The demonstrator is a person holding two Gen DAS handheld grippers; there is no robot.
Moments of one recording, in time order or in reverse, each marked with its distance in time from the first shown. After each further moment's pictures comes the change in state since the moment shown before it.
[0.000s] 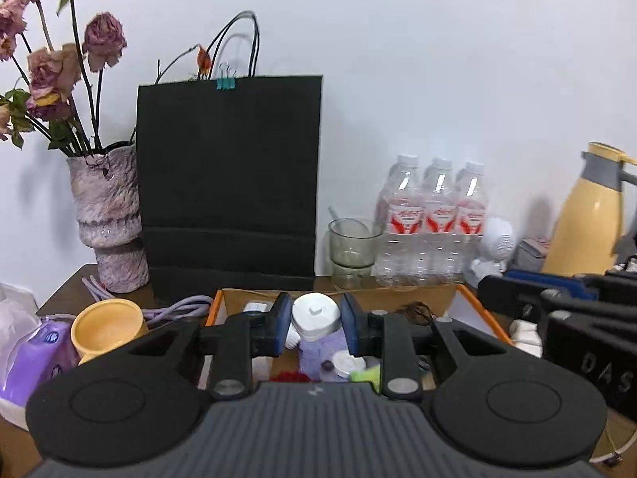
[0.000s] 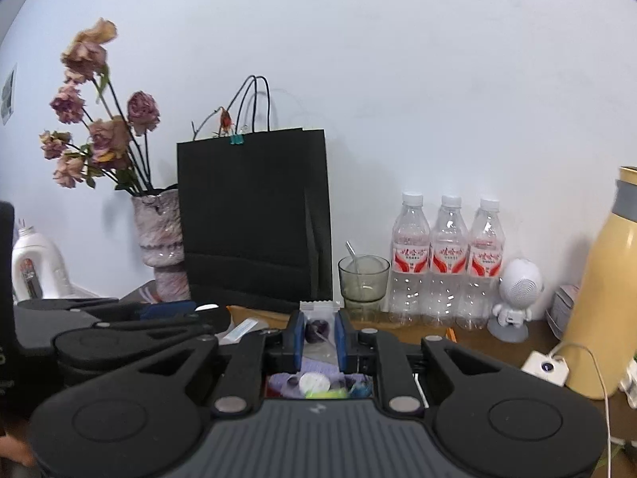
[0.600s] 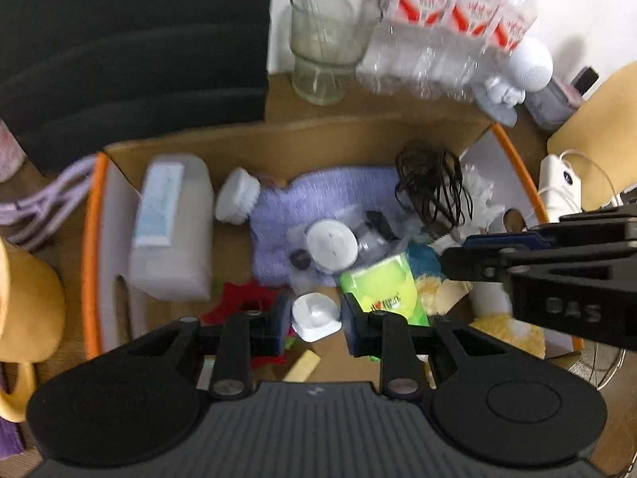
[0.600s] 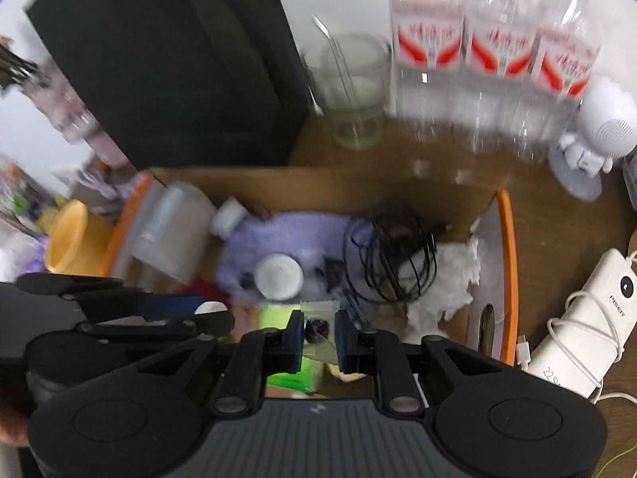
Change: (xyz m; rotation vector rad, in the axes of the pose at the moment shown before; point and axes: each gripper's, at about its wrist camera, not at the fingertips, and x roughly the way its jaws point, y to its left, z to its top) left arm 0.179 0.012 0.006 0.038 0.789 -0.193; right arm 0.199 -0.062 0.009 0.152 0.808 0.079
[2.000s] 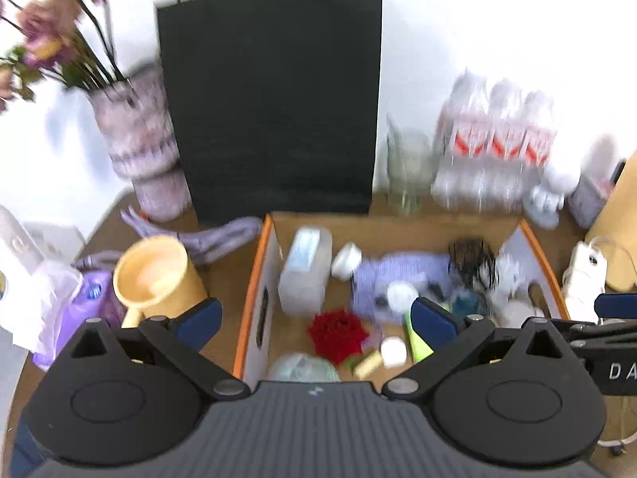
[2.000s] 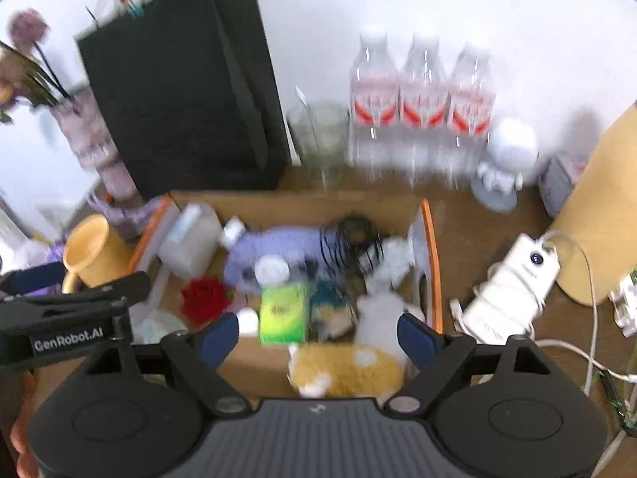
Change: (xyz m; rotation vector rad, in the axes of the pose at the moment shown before) left arm -0.122 -0.015 -0.093 -0.121 -0.486 0.319; right arm -0.104 0.027 -0.085 0.018 -0.307 -0.109
